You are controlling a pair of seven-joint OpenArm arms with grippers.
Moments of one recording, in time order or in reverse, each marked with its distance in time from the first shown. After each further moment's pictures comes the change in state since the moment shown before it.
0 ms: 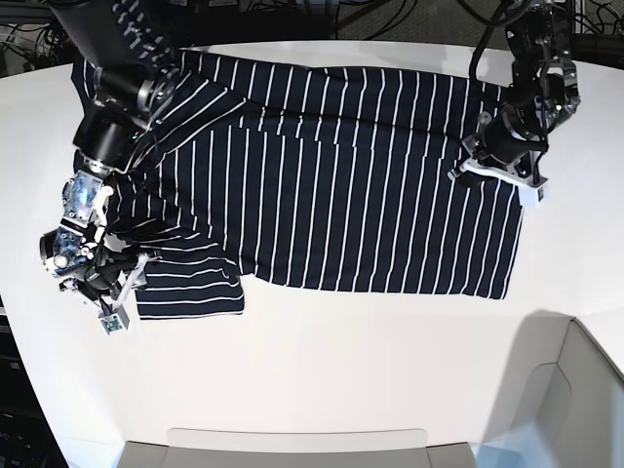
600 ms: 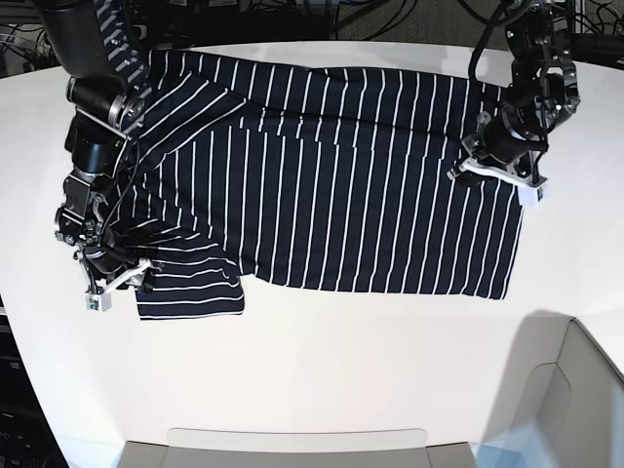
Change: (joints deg) left arm 0.0 0.0 0.0 0.0 0.0 0.0 0.0; right arm 2.8 4.5 2.0 -30.3 6.8 -15.8 31.4
